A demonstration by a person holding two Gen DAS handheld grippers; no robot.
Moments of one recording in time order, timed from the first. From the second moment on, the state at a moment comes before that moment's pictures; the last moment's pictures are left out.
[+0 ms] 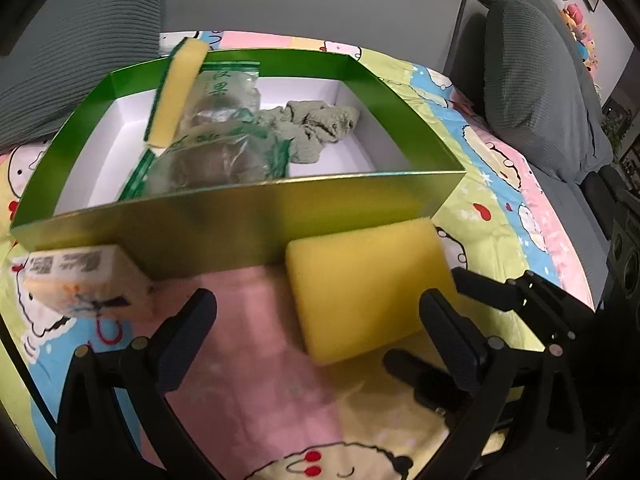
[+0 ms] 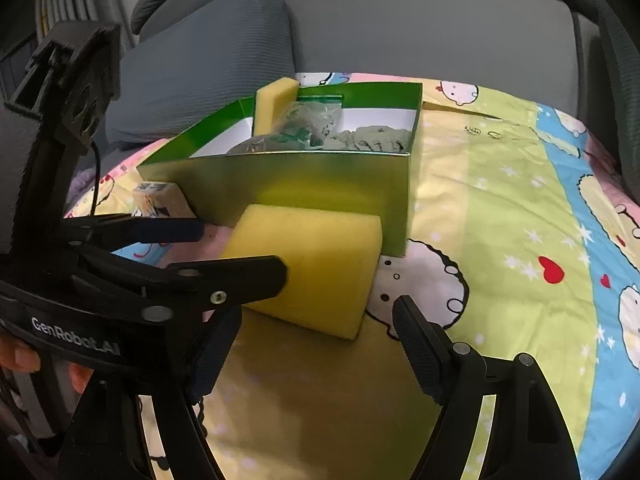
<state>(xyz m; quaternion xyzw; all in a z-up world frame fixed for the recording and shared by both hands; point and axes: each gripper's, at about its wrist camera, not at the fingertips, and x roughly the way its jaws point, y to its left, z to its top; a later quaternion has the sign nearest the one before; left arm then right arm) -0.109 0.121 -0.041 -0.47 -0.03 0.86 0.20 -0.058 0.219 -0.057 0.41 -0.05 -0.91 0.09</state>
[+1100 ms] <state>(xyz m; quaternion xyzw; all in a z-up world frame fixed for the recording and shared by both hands) -0.102 0.137 -0.045 -0.45 0.00 0.86 0.25 -0.056 0.208 -0.055 0.41 -0.04 -0.91 0.11</state>
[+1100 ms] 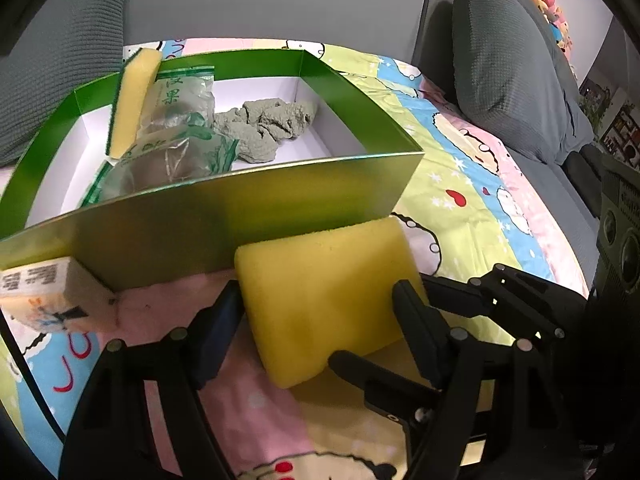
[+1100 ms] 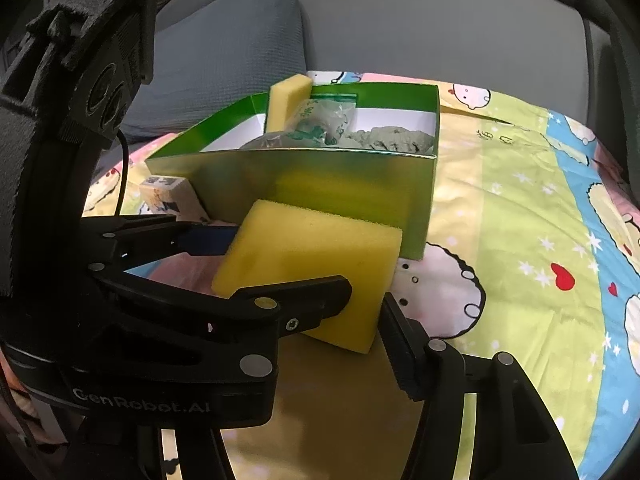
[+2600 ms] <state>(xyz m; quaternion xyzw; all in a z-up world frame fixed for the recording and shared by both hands) 0.024 0.038 0.080 -0.30 -0.03 0.92 0.23 0.032 0.098 0.065 0.26 0.05 -0.95 0.13</state>
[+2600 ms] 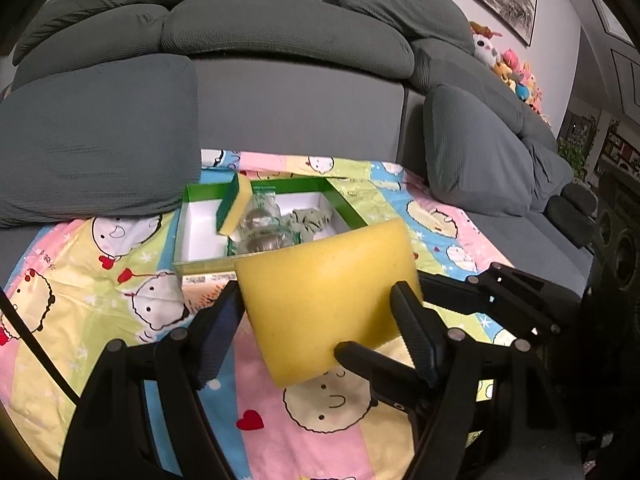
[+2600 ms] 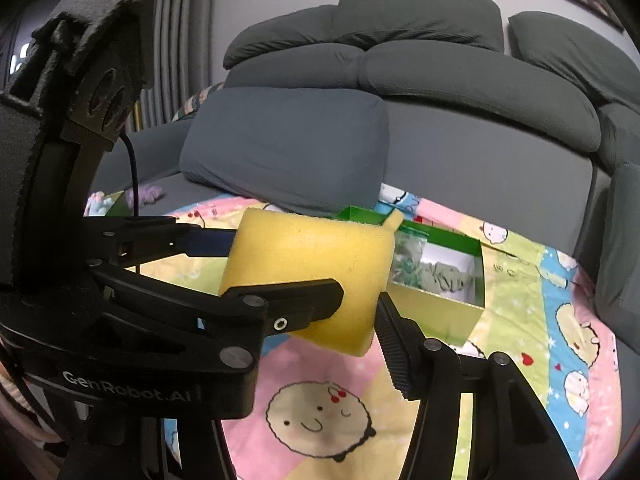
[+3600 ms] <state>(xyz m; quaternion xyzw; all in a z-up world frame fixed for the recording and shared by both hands) -0.086 0.049 0.084 -0.30 -0.02 0.92 0.25 -0.066 0.137 0.070 0.25 0.04 -0.96 0.13</state>
